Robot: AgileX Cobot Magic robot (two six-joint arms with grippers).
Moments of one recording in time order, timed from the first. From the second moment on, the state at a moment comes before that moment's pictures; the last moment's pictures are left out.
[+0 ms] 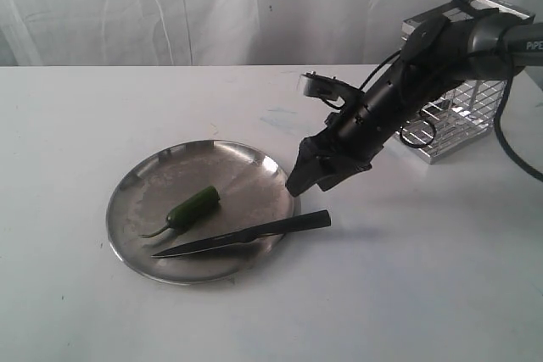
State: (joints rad) left arm -0.06 0.01 0.02 -0.28 0.37 0.24; right arm 0.24 2.14 -1.53 0.72 1.10 -0.80
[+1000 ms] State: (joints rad) left arm -0.06 0.01 0.02 -0.28 0.37 0.24; right arm 0.33 2.21 -1.70 0.54 1.22 -0.75
